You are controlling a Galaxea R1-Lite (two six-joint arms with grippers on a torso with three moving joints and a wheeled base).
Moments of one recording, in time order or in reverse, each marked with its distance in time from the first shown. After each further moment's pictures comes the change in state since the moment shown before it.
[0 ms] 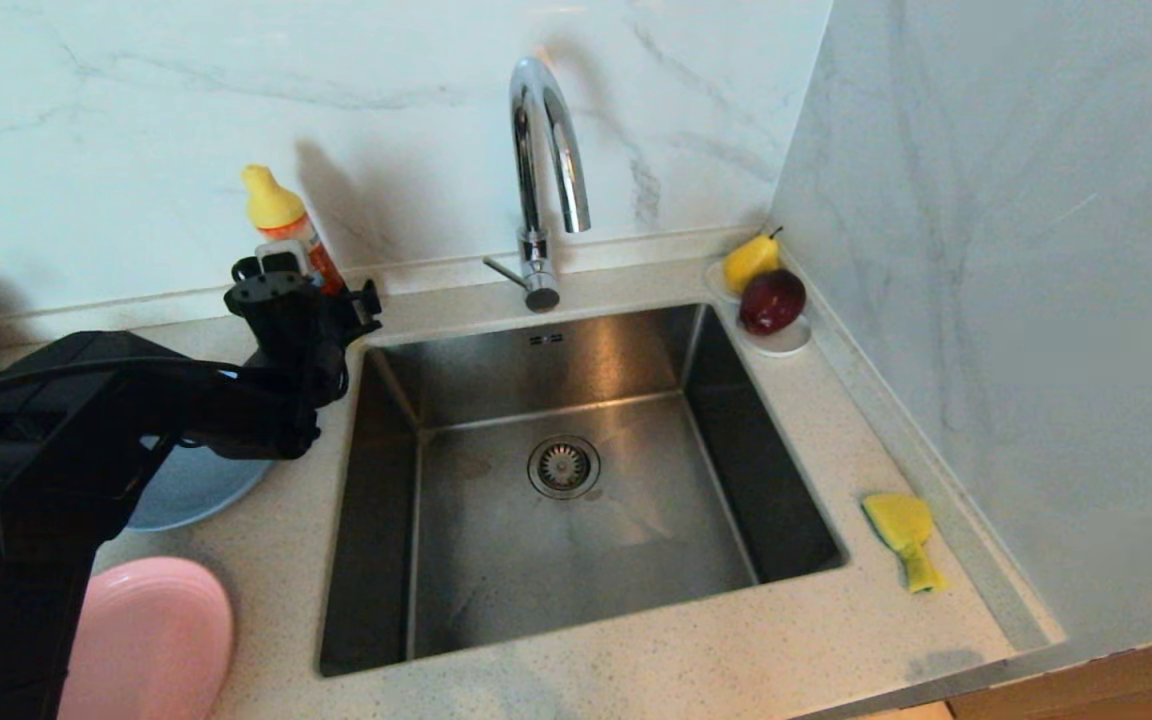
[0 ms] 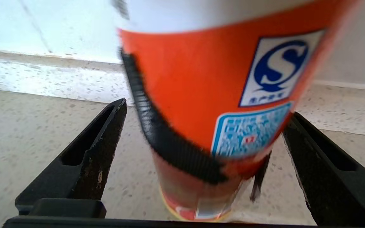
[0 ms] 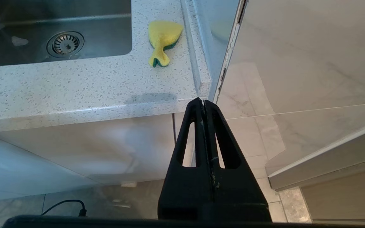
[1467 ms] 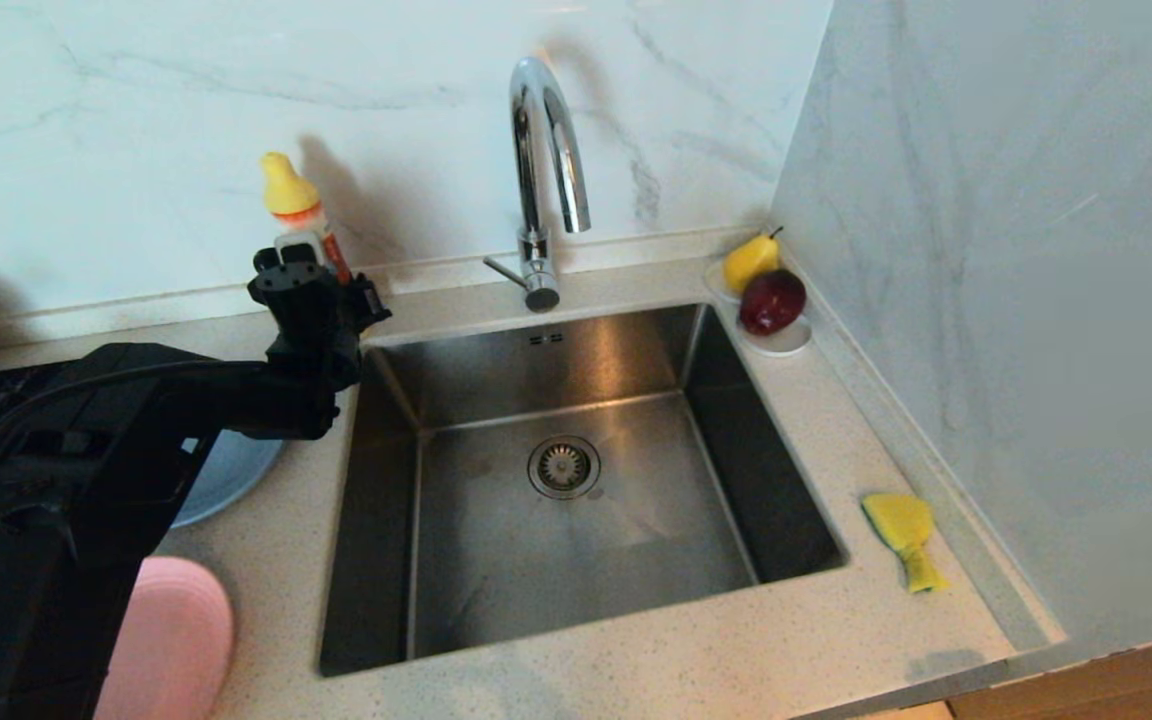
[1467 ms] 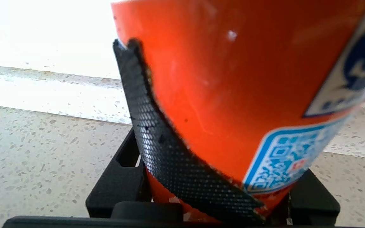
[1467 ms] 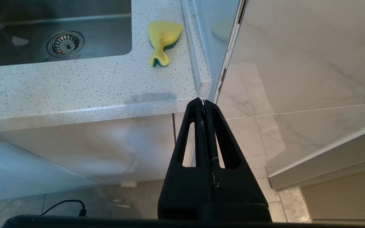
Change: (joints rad) left arm -0.008 0.106 -0.237 0.113 0.025 0.013; right arm 0.000 0.000 0.000 0.000 0.000 0.000
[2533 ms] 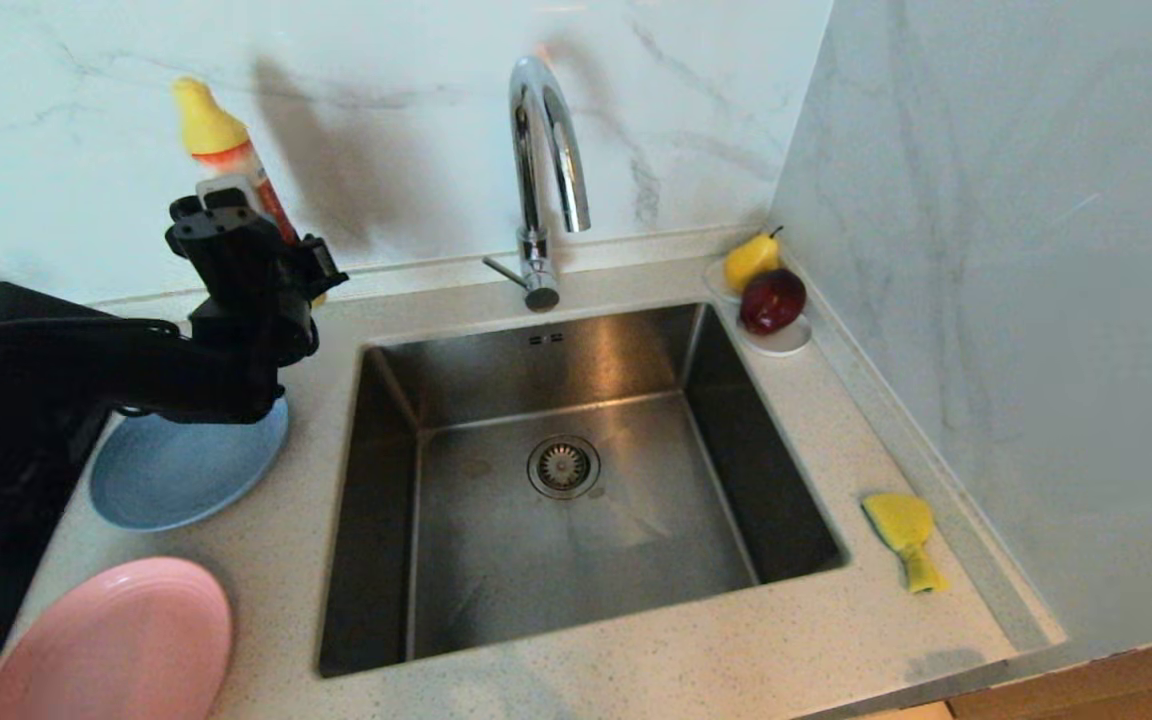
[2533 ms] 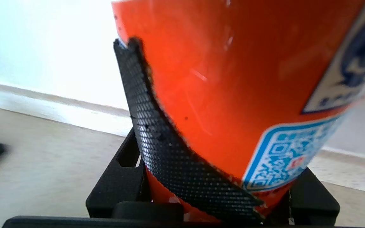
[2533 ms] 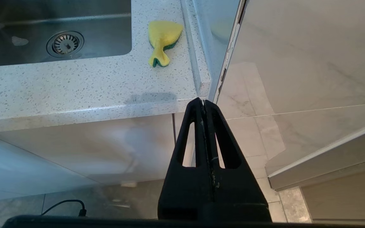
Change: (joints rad) left arm 0.001 -0.319 0.319 -0.038 0.085 -0.007; right arm 0.000 0.000 0.000 0.000 0.000 0.000
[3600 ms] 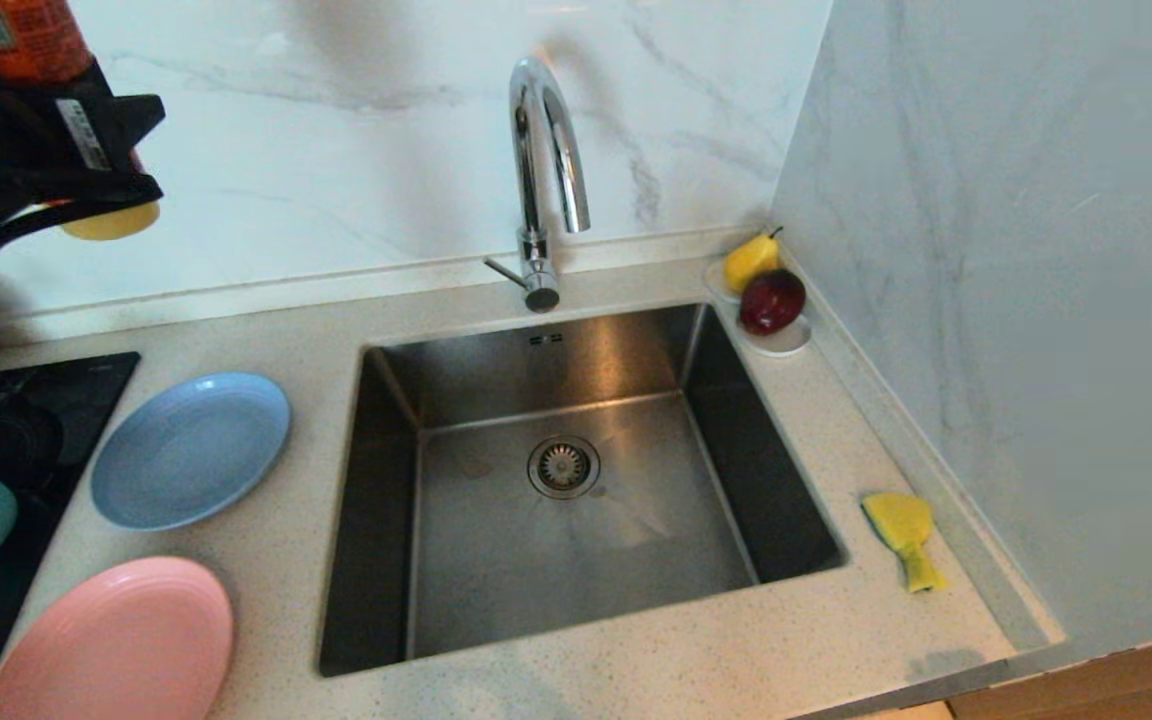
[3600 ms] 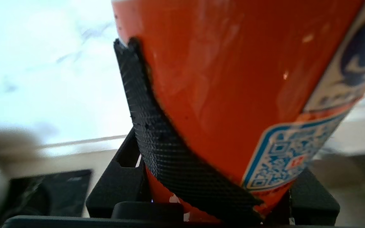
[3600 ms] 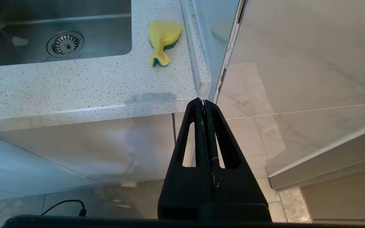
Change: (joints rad) left arm -0.166 -0.875 0.398 0.471 -0.160 0.199; right arm 0.000 0.000 0.000 0.000 0.000 0.000
